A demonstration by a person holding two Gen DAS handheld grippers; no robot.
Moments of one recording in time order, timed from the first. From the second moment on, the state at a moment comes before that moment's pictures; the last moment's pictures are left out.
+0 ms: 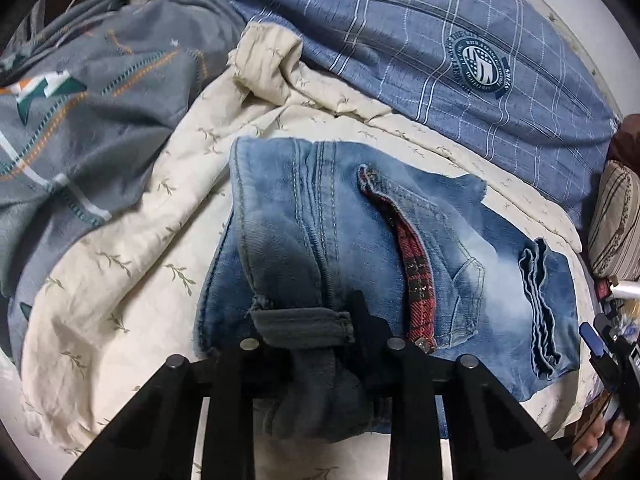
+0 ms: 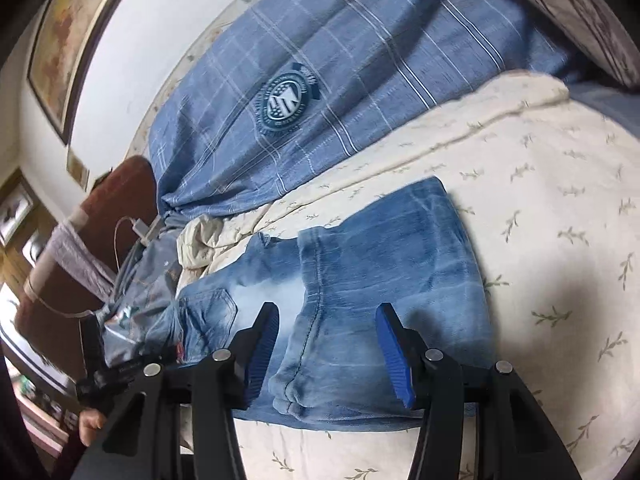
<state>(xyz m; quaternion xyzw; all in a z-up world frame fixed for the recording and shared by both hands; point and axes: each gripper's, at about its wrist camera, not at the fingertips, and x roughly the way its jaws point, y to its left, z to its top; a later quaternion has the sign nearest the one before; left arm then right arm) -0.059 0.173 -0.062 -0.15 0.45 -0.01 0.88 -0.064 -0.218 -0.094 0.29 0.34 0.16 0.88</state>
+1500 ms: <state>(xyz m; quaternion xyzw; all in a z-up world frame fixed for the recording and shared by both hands) -0.074 0.171 0.002 -0.14 0.40 0.00 0.90 -0.059 -0.234 -0.103 0.31 0.37 0.17 0.86</state>
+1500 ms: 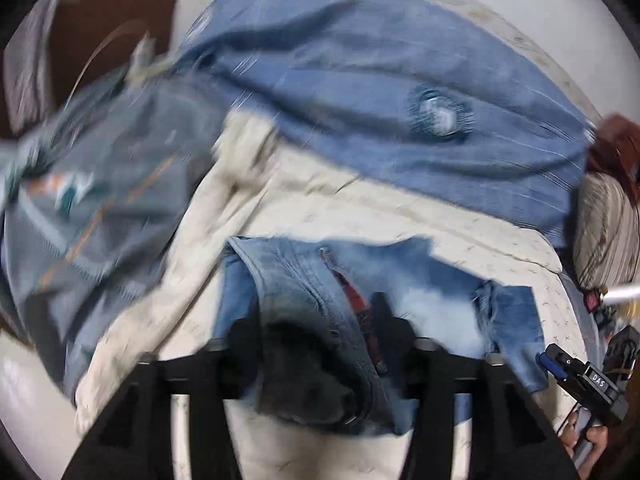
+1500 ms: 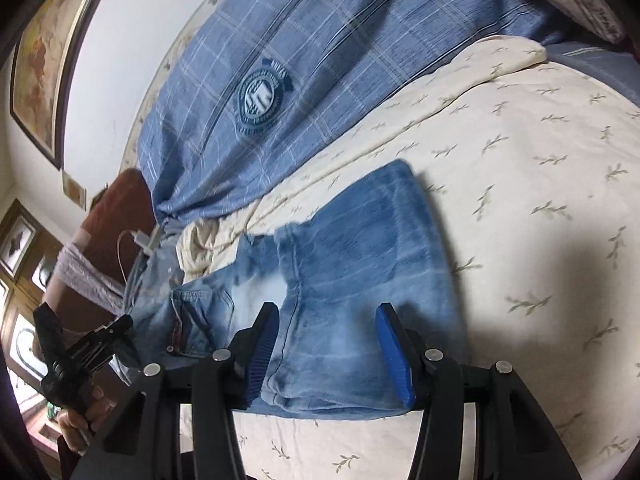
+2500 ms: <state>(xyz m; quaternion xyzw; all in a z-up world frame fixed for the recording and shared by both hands) -0.063 0.215 -0.092 -0.37 0.44 -0.02 0.81 -0.051 -0.204 -0.112 0.24 0.38 0.15 0.88</state>
